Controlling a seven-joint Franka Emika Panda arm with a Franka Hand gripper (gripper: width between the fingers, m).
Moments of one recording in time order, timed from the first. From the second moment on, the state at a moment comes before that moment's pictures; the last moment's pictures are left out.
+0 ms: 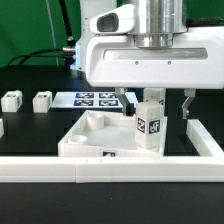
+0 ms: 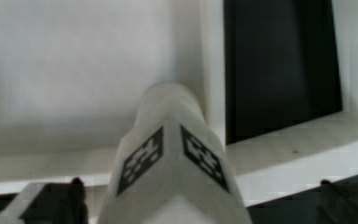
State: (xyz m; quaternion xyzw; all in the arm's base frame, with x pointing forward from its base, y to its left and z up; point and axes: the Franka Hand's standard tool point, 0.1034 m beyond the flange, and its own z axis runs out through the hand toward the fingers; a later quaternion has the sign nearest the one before) arm 0.616 0.059 0.078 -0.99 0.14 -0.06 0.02
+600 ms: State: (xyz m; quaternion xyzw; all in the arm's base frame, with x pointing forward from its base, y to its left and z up) arm 0.616 0.056 0.078 -1.00 -0.06 -0.06 0.01
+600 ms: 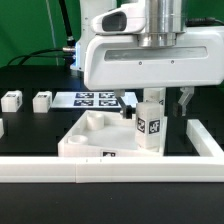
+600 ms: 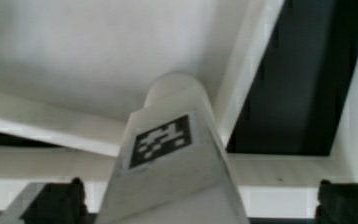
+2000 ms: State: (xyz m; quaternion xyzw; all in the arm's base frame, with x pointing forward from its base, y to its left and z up) arm 0.617 0.056 0.077 -1.00 0.06 -0.07 0.02
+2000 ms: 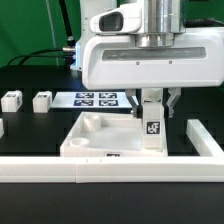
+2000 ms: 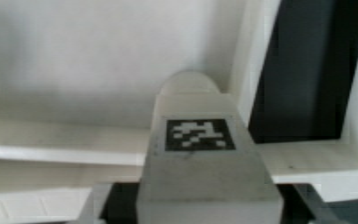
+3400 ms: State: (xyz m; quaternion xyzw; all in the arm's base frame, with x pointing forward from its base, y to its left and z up) arm 0.614 0.080 0.077 -0.85 0.53 -0.05 0.06
